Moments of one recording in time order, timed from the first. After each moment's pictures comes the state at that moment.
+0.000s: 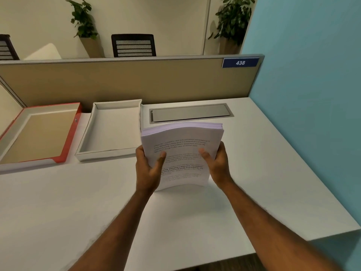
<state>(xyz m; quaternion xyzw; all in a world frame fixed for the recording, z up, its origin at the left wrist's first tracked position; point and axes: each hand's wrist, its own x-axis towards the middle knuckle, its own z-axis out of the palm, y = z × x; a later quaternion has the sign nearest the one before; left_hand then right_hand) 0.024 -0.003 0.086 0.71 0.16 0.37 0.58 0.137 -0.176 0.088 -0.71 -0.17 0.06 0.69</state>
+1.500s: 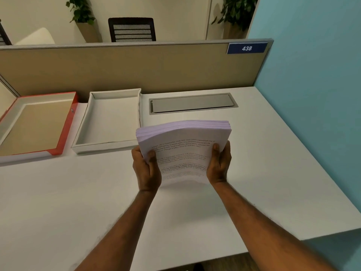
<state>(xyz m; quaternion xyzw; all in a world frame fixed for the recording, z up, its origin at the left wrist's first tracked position) 0.032 -0.008 0.059 0.69 0.18 0.48 0.52 0.139 -0.159 0.055 -0.68 -0.16 -0.14 0.70</state>
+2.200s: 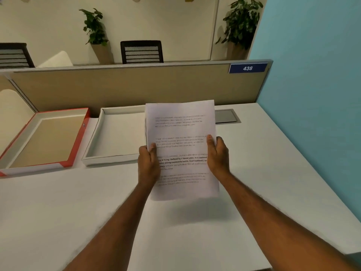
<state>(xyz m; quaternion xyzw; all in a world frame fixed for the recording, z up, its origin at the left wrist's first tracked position) 0.065 0.030 0.080 0.75 0.32 0.32 0.49 0.180 -0.140 0.098 -0.82 -0.11 0.02 0.57</state>
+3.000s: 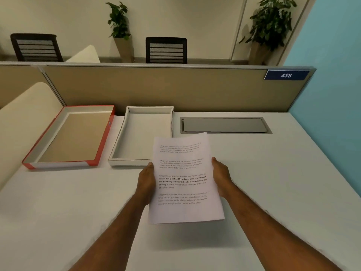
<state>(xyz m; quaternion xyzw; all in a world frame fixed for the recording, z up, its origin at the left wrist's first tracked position) 0.020 0.133 0.039 0.63 0.42 0.17 0.63 0.170 -0.044 0.061 -0.74 0.08 0.31 0.60</state>
